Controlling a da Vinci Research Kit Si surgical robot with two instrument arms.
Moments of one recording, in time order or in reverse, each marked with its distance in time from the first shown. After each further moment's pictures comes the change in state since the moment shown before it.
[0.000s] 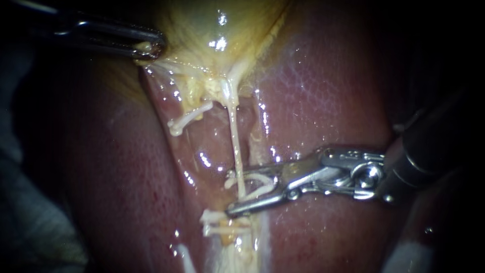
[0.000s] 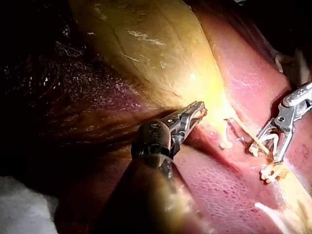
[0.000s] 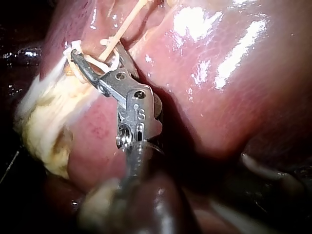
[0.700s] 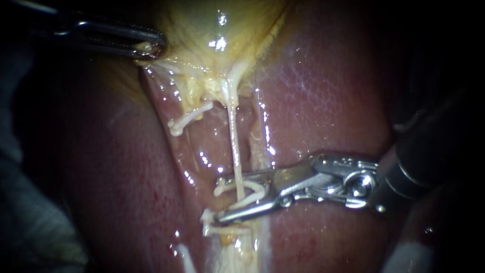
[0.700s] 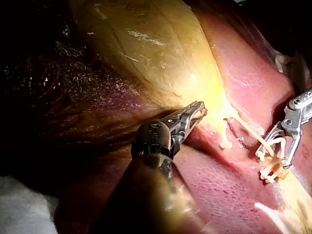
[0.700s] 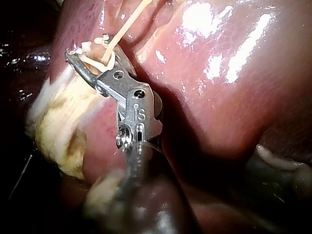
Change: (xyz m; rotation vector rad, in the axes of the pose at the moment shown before) right arm 0.001 -0.003 0.000 0.063 0.052 0.012; left arm 0.000 0.000 0.000 0.000 0.000 0.000
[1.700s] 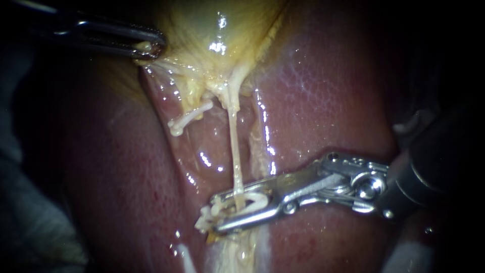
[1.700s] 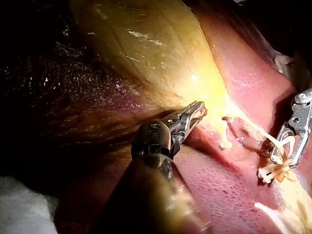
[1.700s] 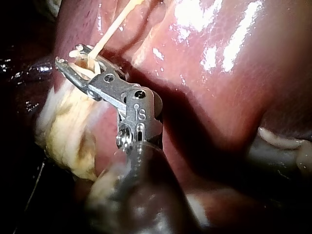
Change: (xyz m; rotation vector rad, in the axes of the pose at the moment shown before) right arm 0.001 -0.001 -0.001 0.106 0.005 0.094; left arm 0.000 0.000 0.000 0.000 0.000 0.000
